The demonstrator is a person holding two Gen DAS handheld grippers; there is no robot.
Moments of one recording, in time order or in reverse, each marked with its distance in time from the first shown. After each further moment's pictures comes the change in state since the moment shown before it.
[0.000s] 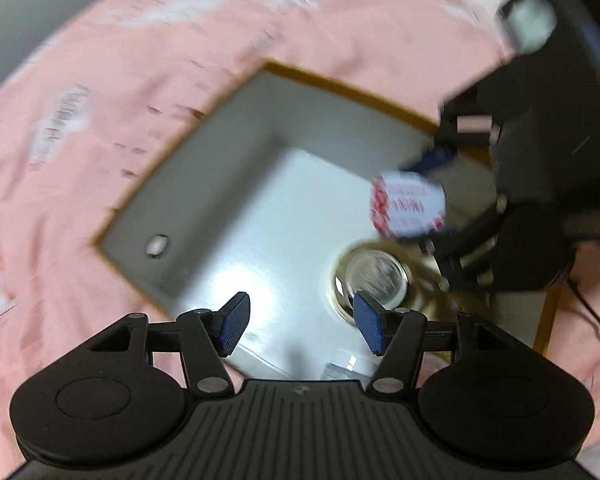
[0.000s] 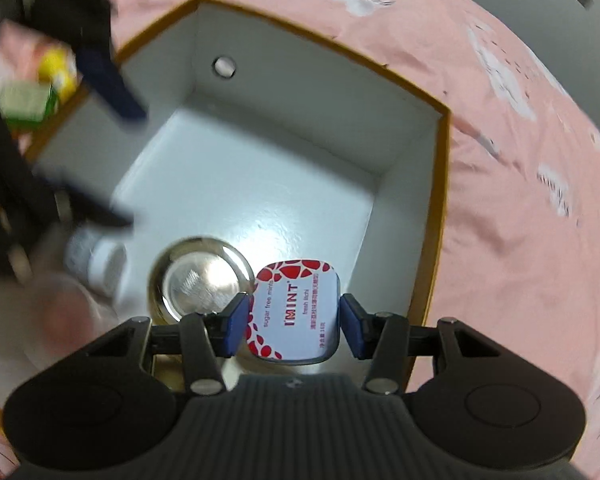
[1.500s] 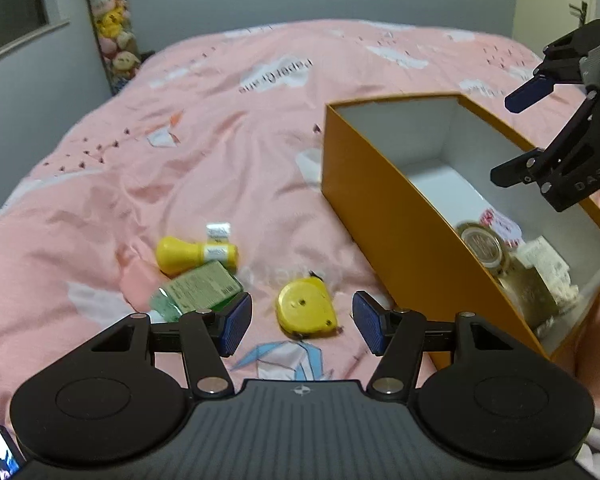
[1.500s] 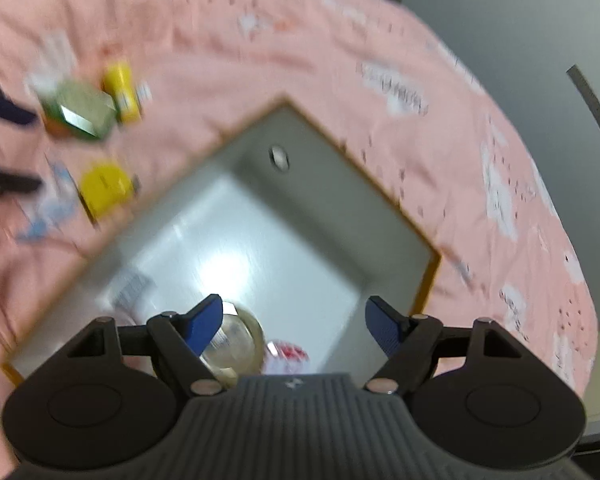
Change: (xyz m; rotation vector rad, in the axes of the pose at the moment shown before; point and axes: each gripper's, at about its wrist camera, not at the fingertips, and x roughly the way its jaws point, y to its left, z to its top) left arm -0.081 -0.011 -0.148 -0.521 -0.242 0.305; right arm -0.079 0.049 0.036 -0.231 -0.162 -0.079
